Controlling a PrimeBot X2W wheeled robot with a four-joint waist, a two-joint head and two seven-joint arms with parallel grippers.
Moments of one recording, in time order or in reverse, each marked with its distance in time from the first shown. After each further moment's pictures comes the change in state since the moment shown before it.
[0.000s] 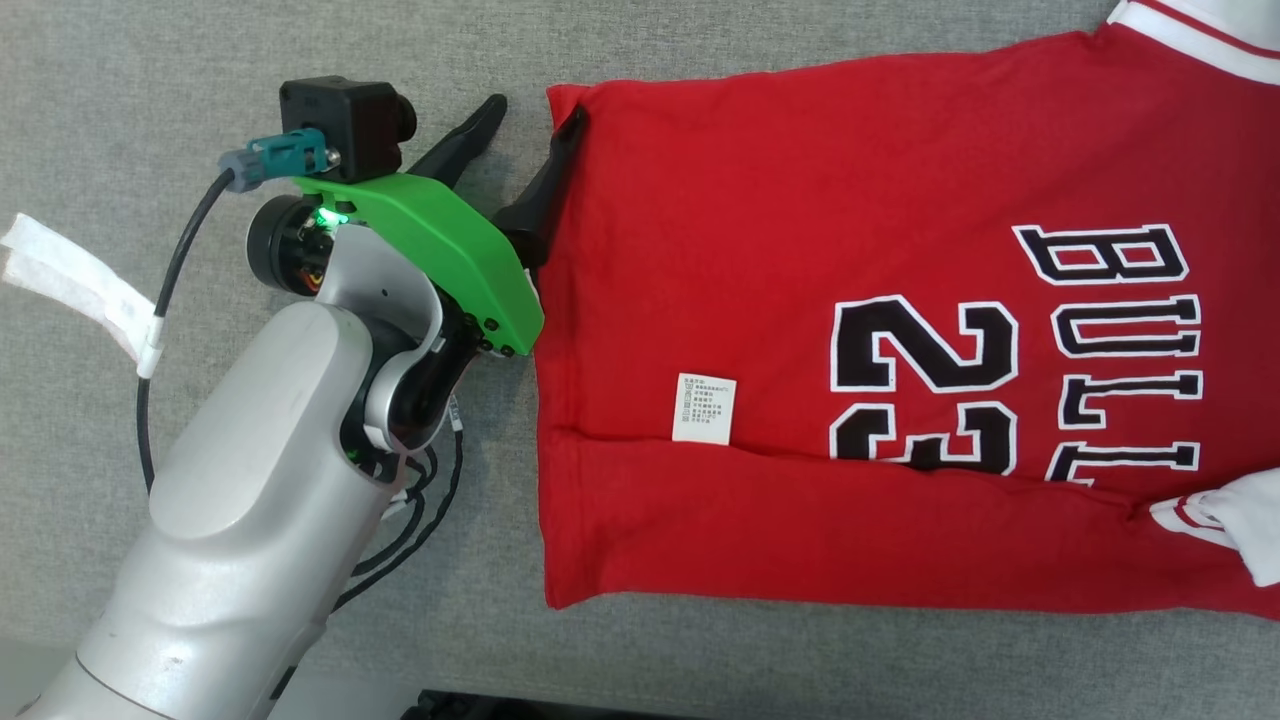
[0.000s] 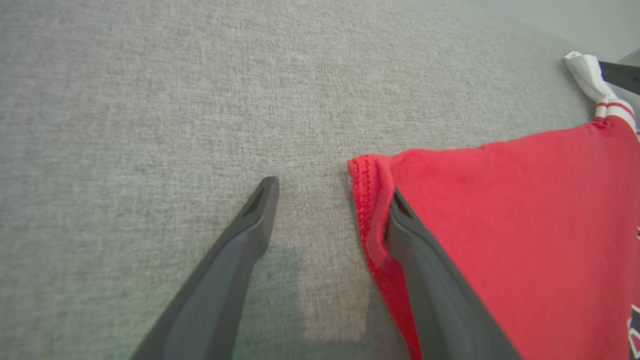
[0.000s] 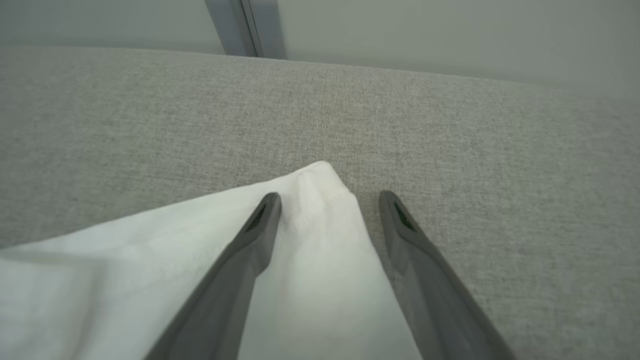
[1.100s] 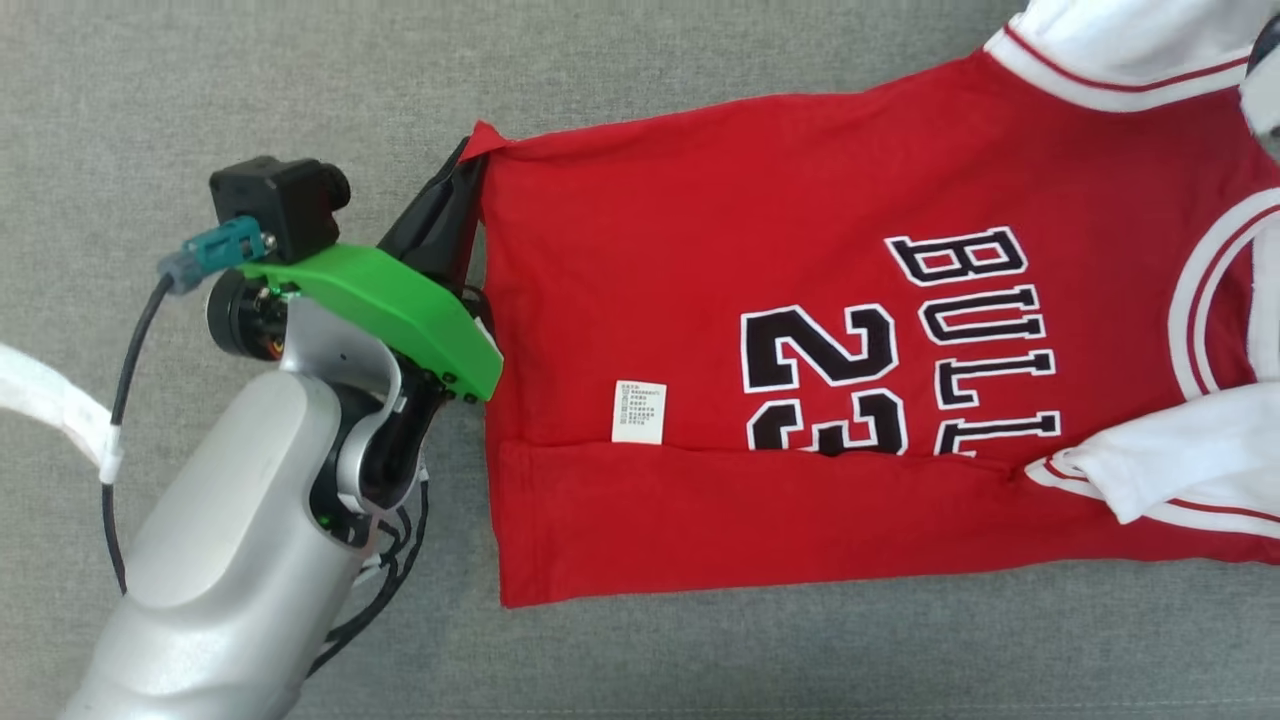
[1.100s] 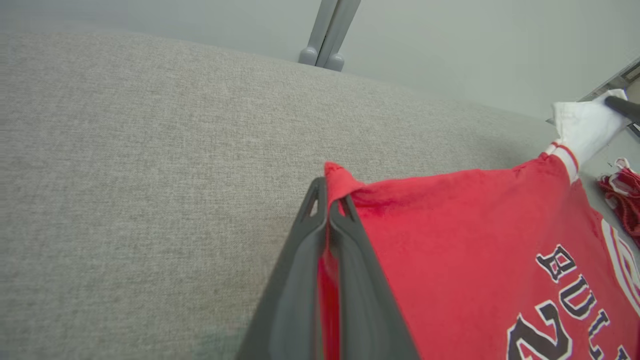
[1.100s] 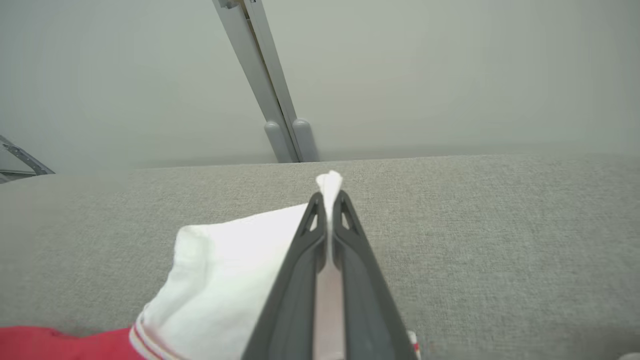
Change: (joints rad) left arm 0.114 0.047 0.044 -0.083 -0.008 0.018 -0.132; right arm 0.211 -0.028 0.053 -0.214 0.319 -0.001 -0.213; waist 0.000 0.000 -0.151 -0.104
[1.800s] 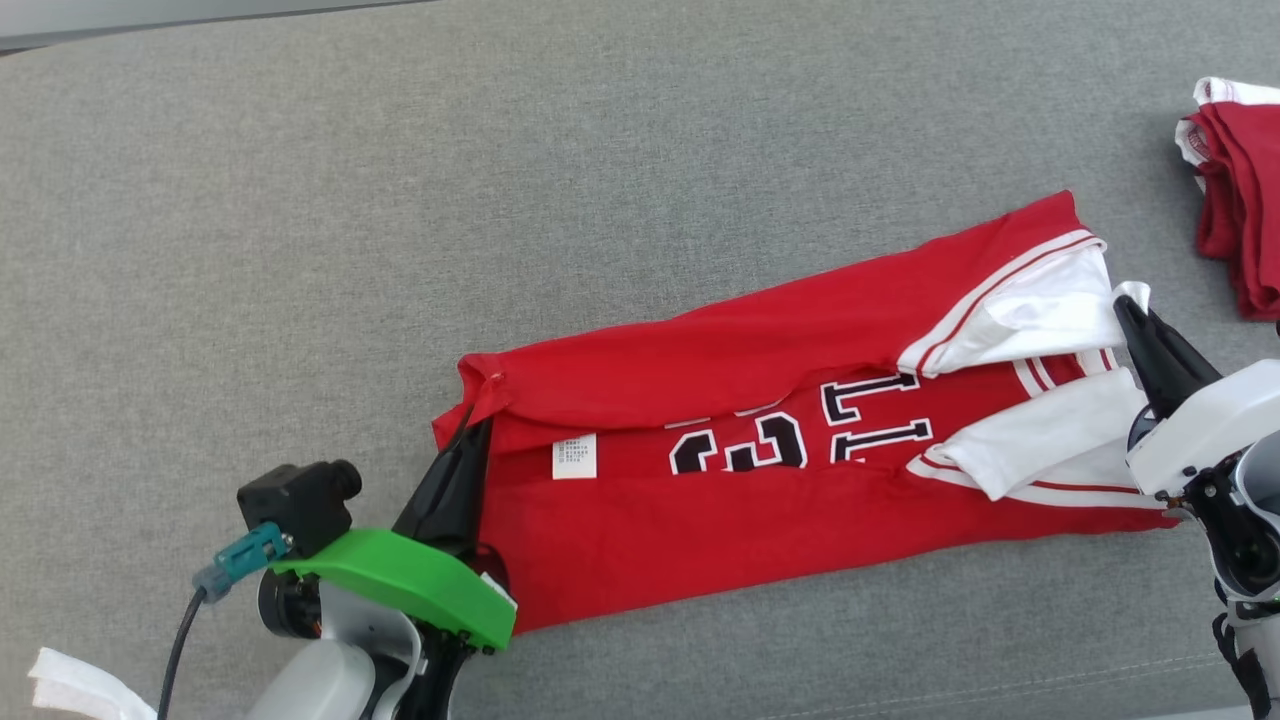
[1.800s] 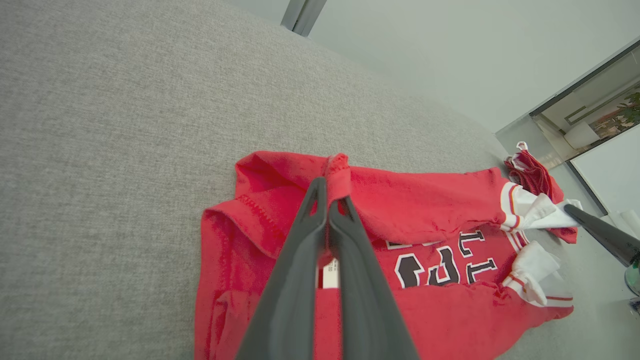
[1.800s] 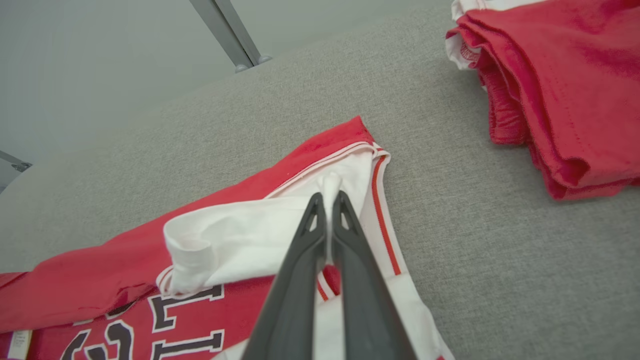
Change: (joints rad) left arm 0.460 0.020 0.004 -0.183 -0.061 0.070 -0.177; right arm 0.636 0.165 -0.155 -0.277 0.045 0.000 0.016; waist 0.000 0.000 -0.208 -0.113
